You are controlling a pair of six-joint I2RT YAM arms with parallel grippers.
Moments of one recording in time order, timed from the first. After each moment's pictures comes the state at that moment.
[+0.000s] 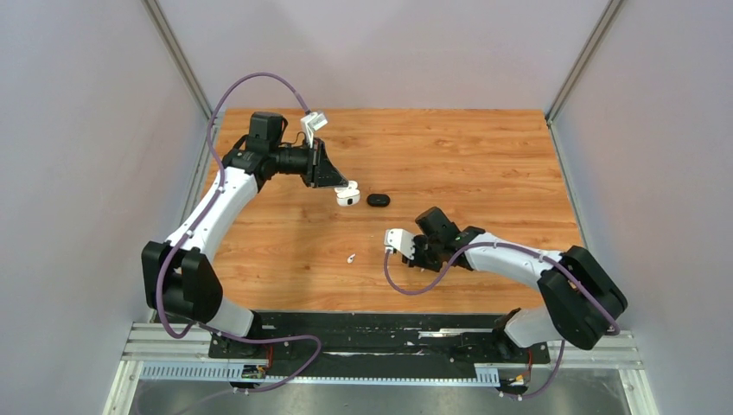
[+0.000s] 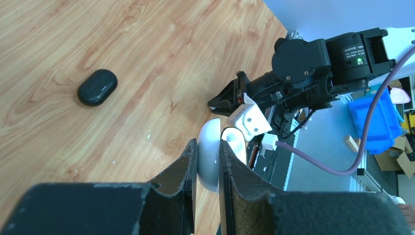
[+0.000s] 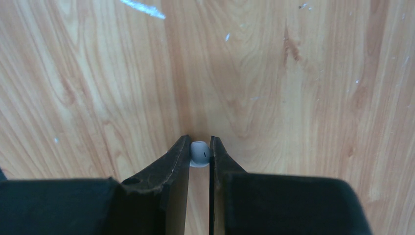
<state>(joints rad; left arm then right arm) -0.25 1.48 1.32 -0.51 1.01 -0.05 0.71 1.38 0.65 -0.33 -0.19 -0.71</state>
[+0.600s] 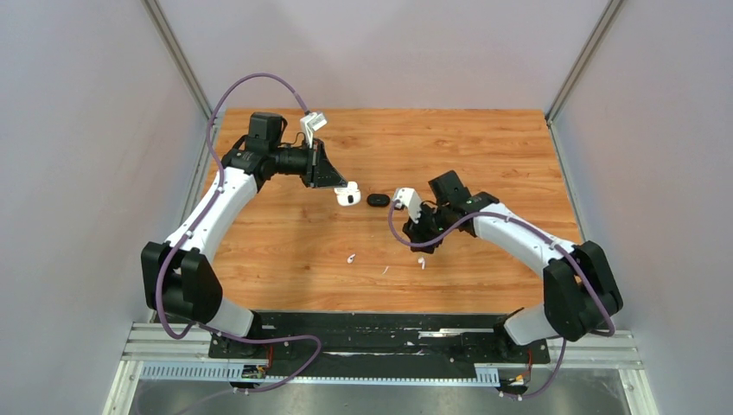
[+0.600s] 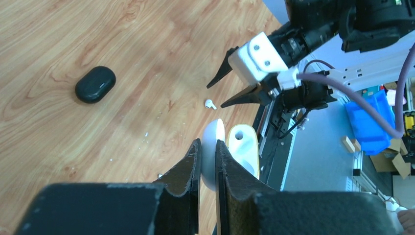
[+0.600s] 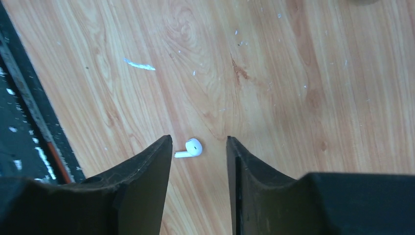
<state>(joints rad) -0.25 1.48 1.32 -0.52 1.01 -0.05 0.55 1.44 0.92 -0.53 -0.43 -0.57</state>
